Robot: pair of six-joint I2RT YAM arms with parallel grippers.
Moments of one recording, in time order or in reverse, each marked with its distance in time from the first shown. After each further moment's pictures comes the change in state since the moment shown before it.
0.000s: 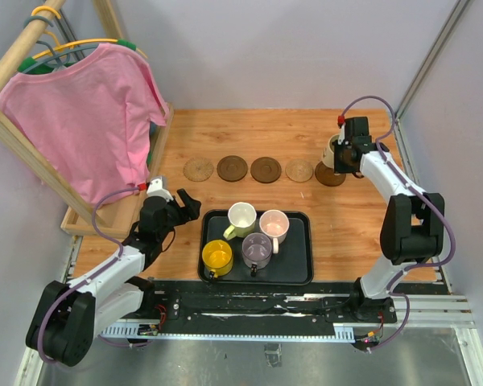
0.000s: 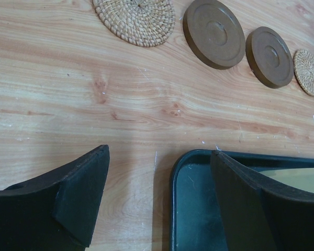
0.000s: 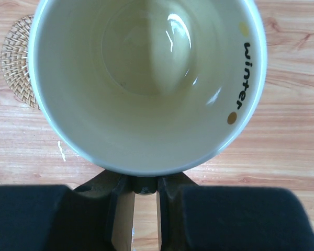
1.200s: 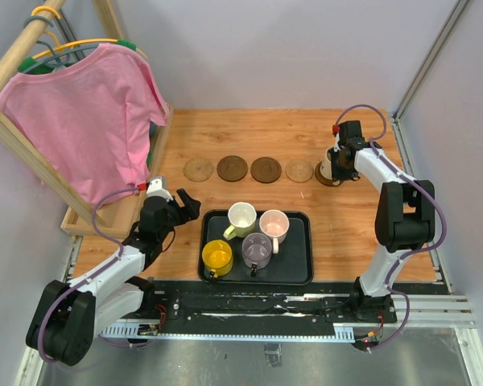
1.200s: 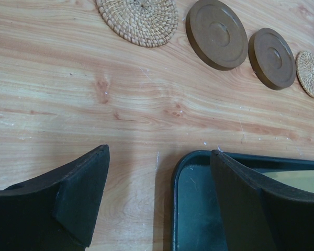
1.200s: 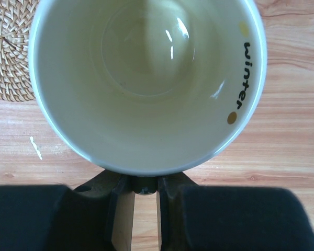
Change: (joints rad) left arm 0.000 0.004 0.000 0.000 -0.010 -0.005; right arm 0.000 0.125 0.039 -0.079 0.013 -0.018
